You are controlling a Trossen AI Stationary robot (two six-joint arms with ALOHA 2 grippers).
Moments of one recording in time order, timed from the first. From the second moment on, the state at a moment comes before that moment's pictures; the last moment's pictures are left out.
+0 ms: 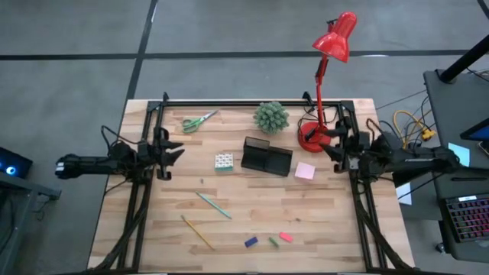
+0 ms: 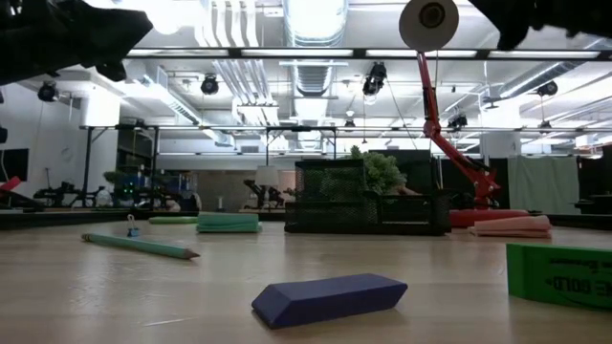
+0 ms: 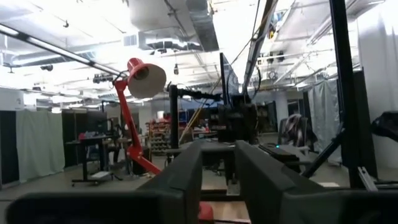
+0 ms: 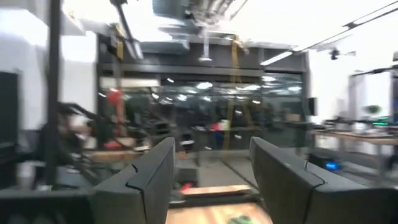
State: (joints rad) left arm 0.00 0.12 0.01 0.47 -0.14 0.14; right arm 0.01 0.33 0.29 0.39 0.15 -0.10
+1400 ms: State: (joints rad) left arm 0.00 0.14 0.01 0.49 -0.14 0.07; right arm 0.45 1.30 0.95 -1.09 0.36 0.76
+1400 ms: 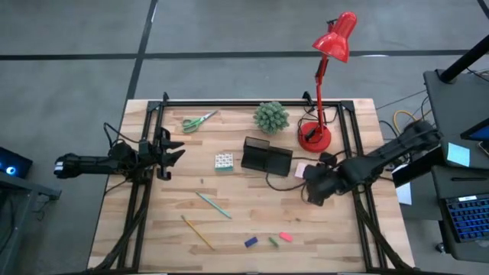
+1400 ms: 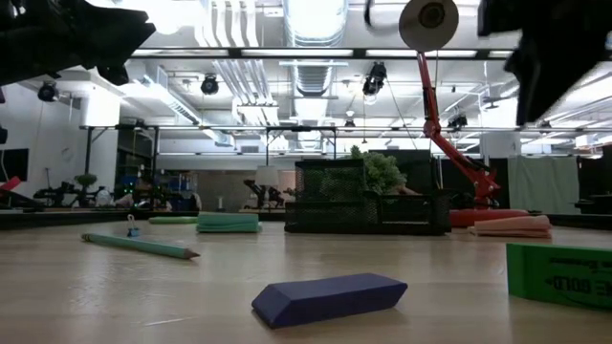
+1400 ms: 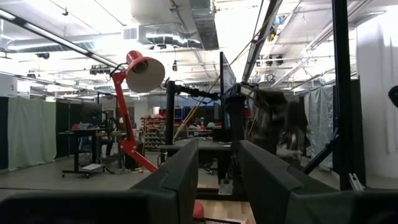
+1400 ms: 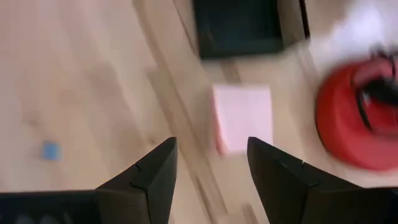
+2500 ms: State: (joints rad) left arm 0.00 0.14 0.01 0.49 -0.14 0.17; right arm 0.43 1.68 0.86 -0.95 0.50 0.70
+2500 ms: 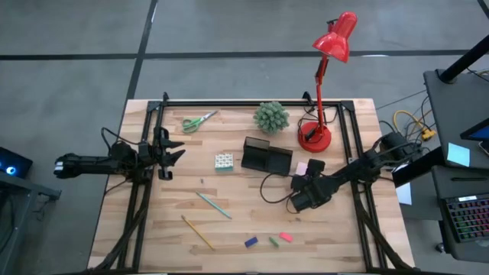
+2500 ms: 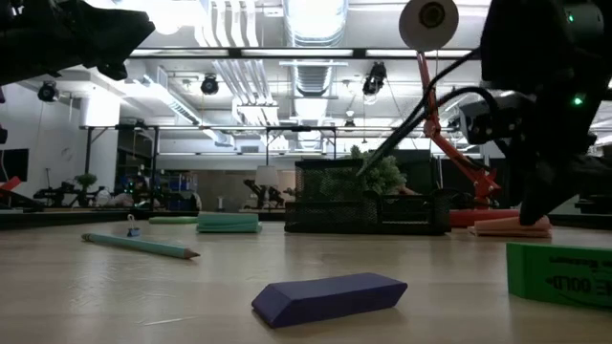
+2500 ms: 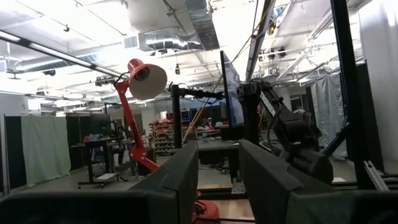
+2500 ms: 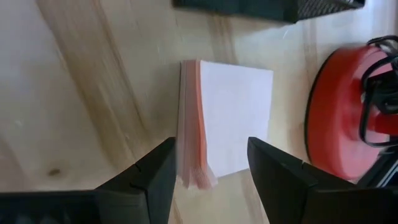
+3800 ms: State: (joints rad) left arm 0.00 0.14 0.01 0.49 -0.14 0.17; right arm 0.39 1.67 0.78 -0.85 0.43 0.73
